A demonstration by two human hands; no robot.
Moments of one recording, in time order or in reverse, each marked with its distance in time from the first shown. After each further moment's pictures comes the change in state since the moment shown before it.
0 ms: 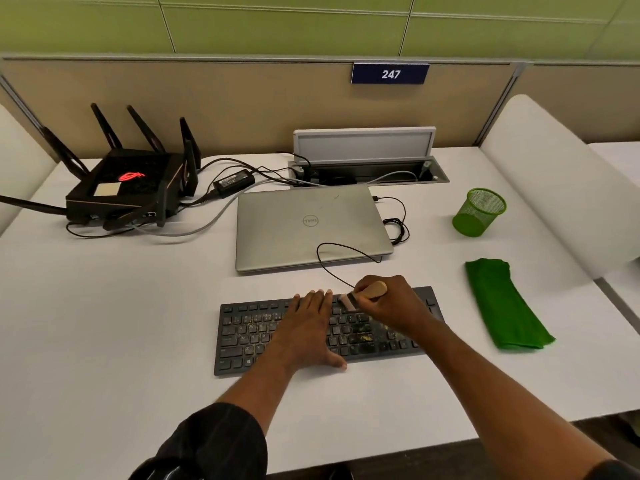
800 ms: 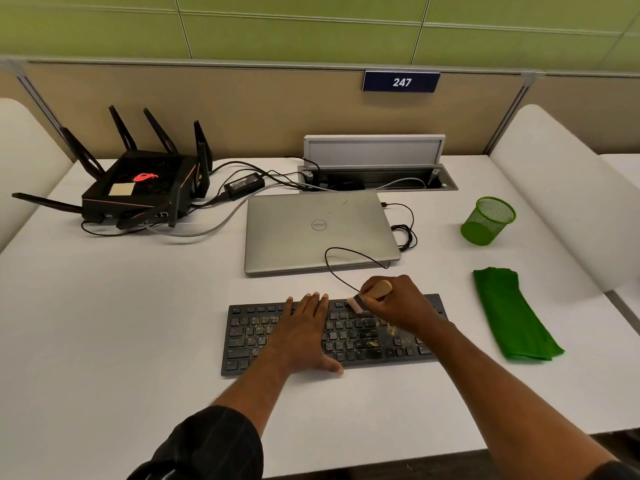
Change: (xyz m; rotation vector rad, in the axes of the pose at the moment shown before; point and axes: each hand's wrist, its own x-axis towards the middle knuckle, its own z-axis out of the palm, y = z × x) left_hand -0.009 -0.018 0.001 0.019 -0.026 -0.029; right_hand 0.009 -0.006 -0.006 -0.030 -0.046 0.024
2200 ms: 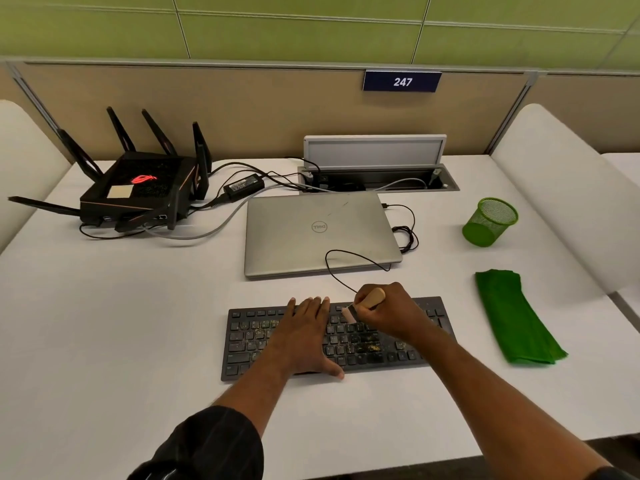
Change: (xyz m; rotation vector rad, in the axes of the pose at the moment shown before) left_hand 0.008 -0.004 0.000 0.042 -0.001 0.027; right_hand 0.003 -0.003 0.015 0.029 -0.037 -0.004
